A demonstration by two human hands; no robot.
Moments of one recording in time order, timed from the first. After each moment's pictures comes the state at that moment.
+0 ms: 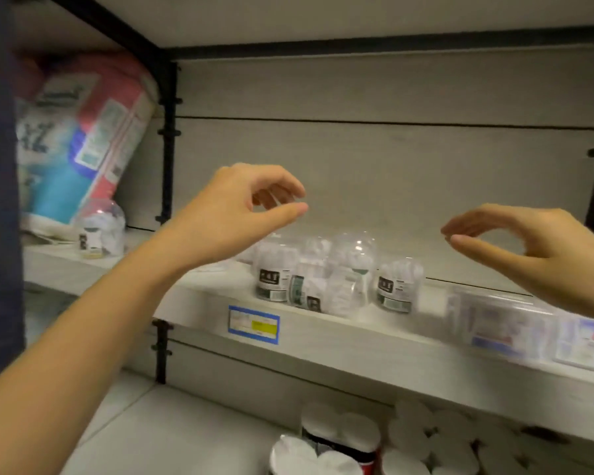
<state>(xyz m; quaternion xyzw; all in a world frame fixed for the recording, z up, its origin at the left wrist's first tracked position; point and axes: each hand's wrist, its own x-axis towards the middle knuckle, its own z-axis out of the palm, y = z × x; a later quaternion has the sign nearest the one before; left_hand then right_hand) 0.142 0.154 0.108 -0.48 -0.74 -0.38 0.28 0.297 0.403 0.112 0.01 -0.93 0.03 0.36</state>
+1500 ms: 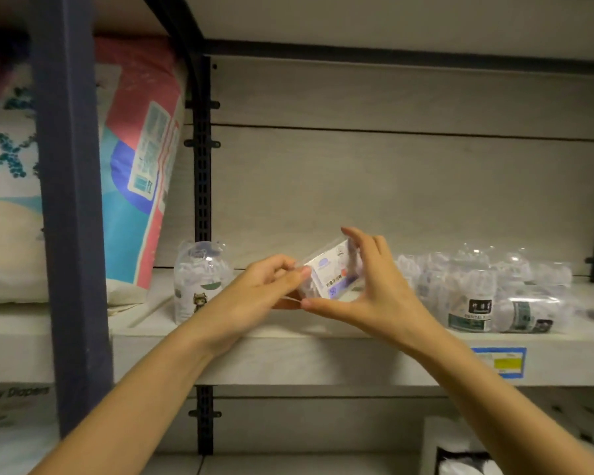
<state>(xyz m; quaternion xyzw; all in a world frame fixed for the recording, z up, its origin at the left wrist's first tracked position) -0.097 -0.003 0.049 -0.51 -0.60 -0.60 -0.16 0.022 0.123 0.047 -0.08 -0.88 0.20 0.42</state>
